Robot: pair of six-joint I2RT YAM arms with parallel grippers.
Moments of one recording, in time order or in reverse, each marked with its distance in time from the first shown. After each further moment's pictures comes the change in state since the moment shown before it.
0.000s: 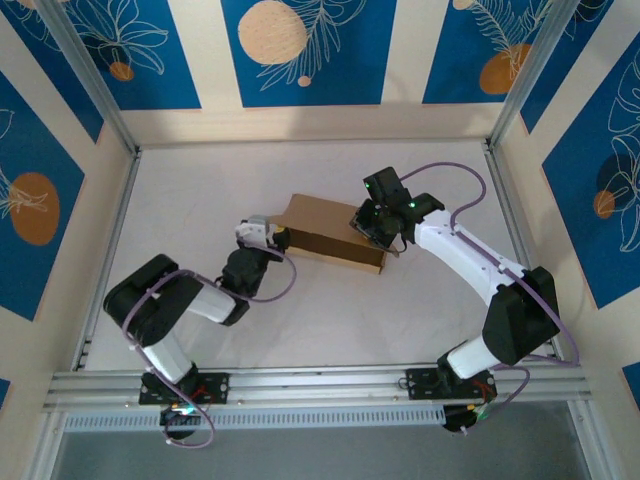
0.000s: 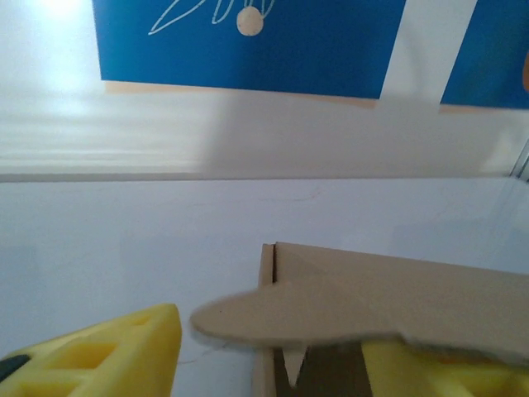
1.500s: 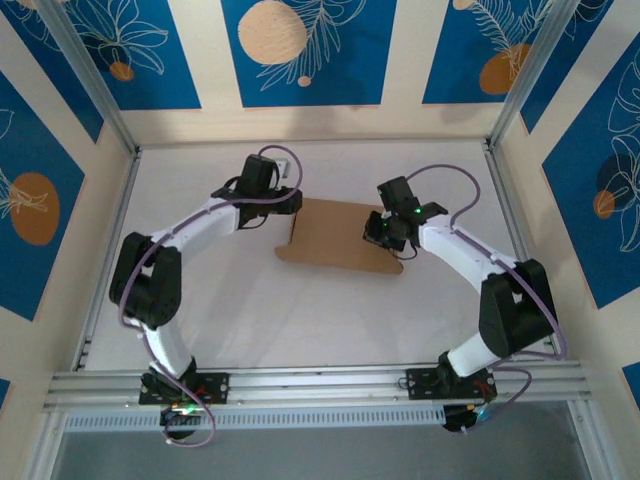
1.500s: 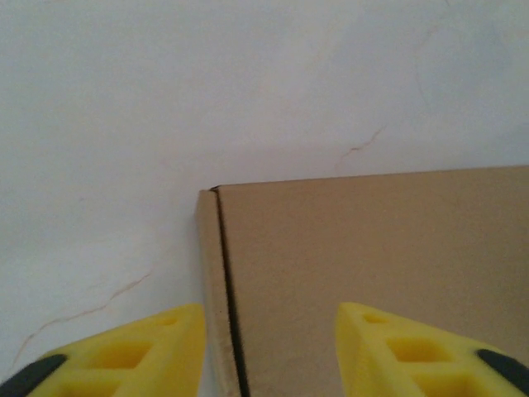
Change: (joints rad) left arm 0.208 0.140 0.960 -1.572 0.552 -0.140; right arm -0.116 0.017 -0.132 0.110 -0.076 -0.380
